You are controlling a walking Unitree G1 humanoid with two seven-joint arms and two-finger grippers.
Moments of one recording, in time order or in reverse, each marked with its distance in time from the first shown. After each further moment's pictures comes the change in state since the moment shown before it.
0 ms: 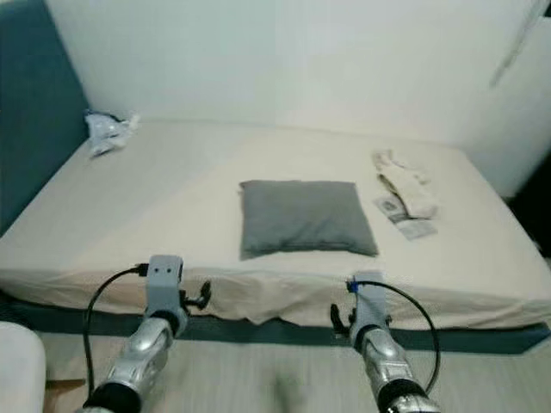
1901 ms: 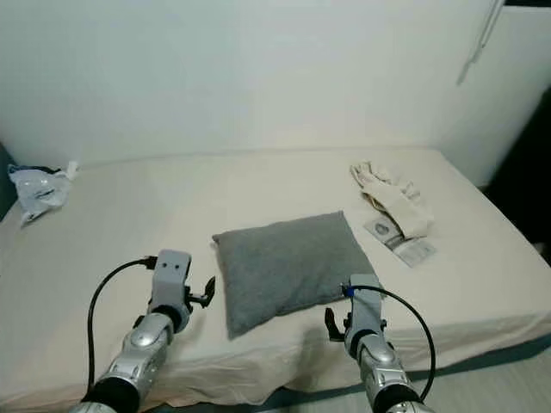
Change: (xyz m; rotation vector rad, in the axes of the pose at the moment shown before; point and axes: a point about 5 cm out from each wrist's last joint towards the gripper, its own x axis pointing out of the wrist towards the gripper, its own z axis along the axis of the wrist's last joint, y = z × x) left arm 0.005 -0.008 0.006 0.095 -0.011 -0.065; right arm -0.003 -0.004 -0.008 0.023 0.008 -0.026
